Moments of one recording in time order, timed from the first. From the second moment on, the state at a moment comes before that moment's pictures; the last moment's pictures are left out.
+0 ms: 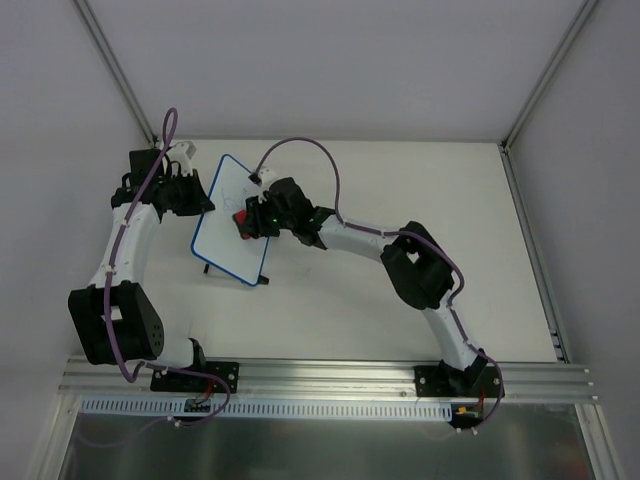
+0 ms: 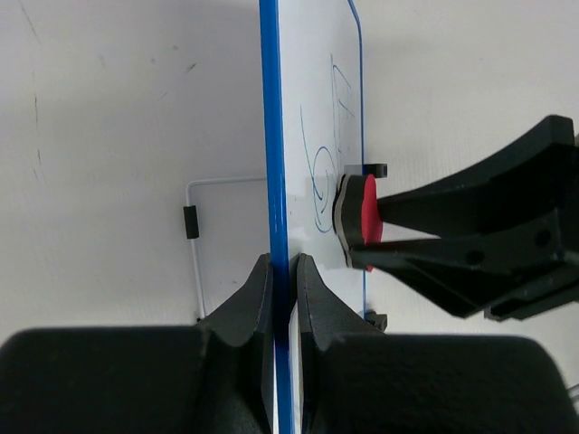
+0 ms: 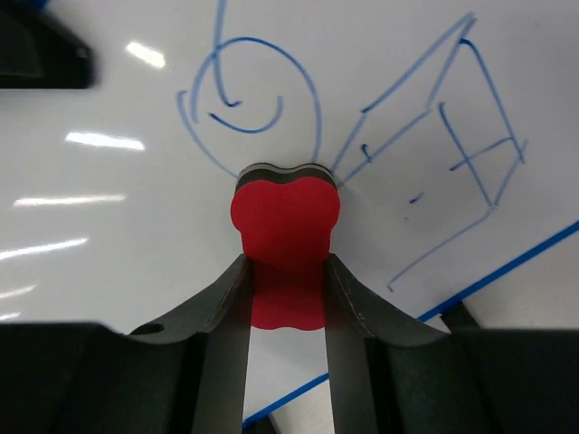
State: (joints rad) left arm 0.14 1.42 1.19 -0.64 0.46 0.02; right arm 0.90 2.22 1.67 0.10 -0.20 0.39
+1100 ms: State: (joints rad) left arm 0.10 1.37 1.17 -0.67 0.41 0.03; right arm 0.78 2.33 1.76 0.01 -0.17 0.45
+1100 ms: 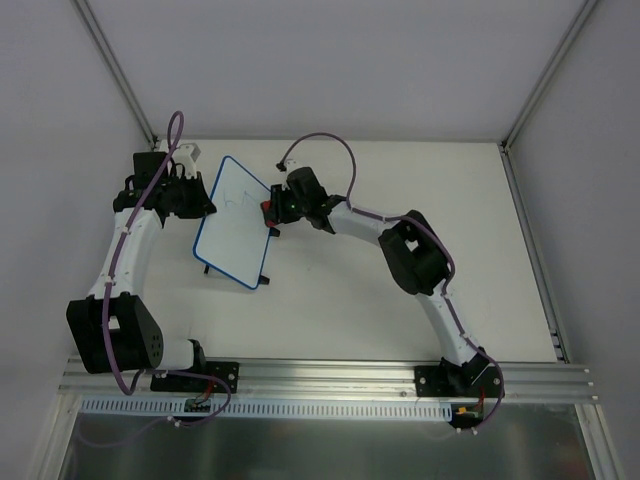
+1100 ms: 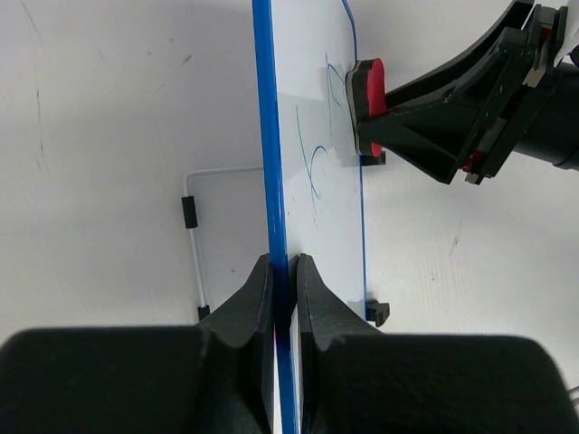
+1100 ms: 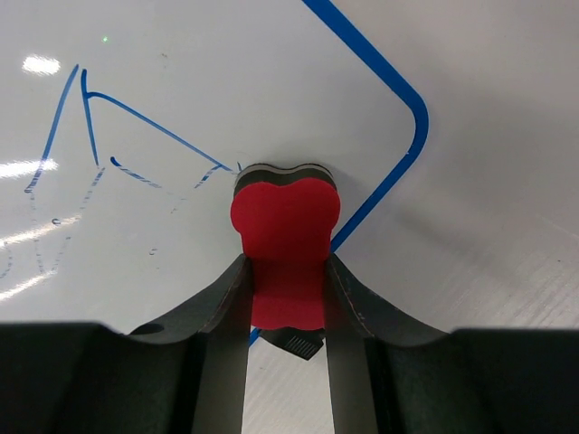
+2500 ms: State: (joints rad) left arm 0.09 1.38 1.18 -0.70 0.35 0.05; right arm 0.80 2.34 1.78 0.10 -0.21 0.52
